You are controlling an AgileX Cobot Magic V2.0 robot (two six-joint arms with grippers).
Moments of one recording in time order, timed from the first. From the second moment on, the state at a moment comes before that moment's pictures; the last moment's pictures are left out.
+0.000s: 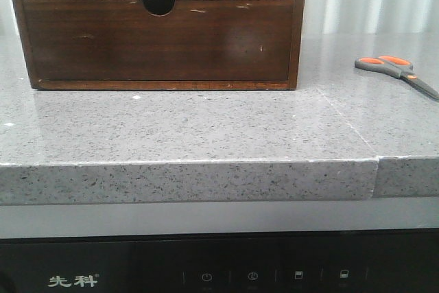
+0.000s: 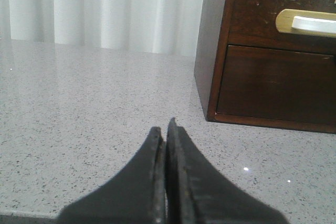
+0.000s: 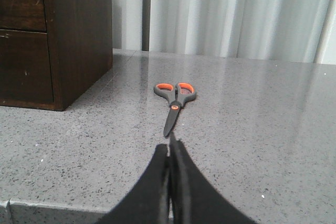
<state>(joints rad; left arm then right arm) 0.01 0.00 0.00 -0.05 0.05 -0.03 0.04 -0.01 0.03 0.05 0.01 -0.06</state>
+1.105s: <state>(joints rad) 0.01 0.00 -0.19 0.00 0.08 -0.03 0.04 -0.01 -0.23 0.05 0.11 -0.06</state>
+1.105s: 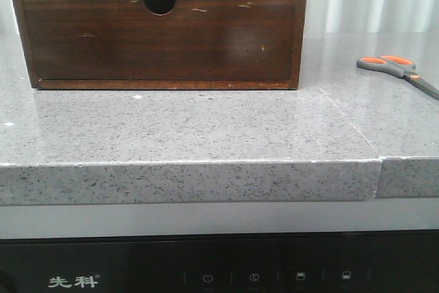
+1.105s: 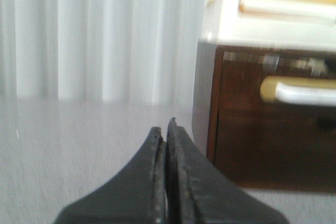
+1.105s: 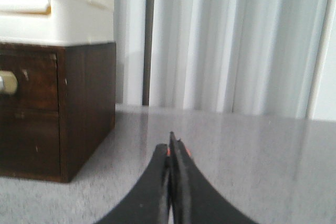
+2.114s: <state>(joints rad) 0.01 0.56 -0.74 0.03 0.76 -0.03 0.04 0.70 -0.74 -0.07 0.67 -0.06</state>
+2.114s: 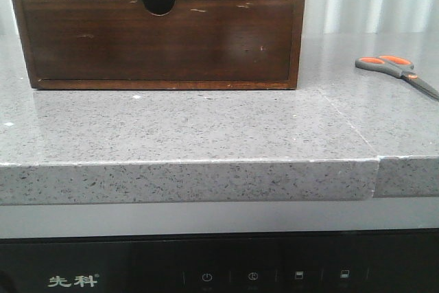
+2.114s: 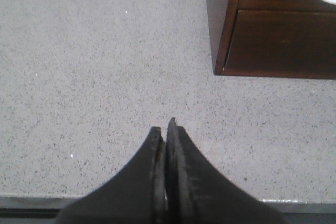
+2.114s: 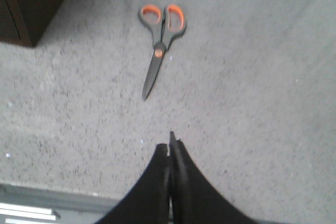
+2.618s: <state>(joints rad) 0.01 0.70 -0.74 -0.26 0.76 -0.02 0.04 0.78 -0.74 -0.07 0.69 -0.06</state>
